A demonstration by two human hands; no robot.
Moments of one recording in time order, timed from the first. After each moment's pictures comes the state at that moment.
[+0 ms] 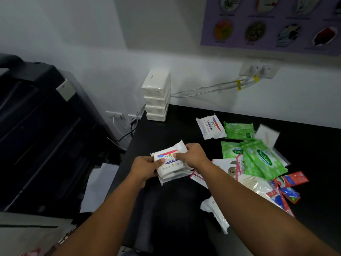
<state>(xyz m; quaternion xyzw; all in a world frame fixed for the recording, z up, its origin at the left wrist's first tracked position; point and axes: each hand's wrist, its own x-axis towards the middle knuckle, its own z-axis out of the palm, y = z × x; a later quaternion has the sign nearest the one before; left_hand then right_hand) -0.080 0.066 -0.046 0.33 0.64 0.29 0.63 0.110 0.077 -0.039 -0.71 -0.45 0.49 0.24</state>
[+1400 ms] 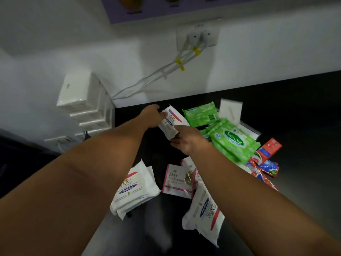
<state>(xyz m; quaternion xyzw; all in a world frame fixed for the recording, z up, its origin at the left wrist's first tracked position) 0.137 0.270 -0.053 0.77 0.54 -0.02 0.33 0.221 0.137 -0.065 -0.61 0.02 0.61 0.51</state>
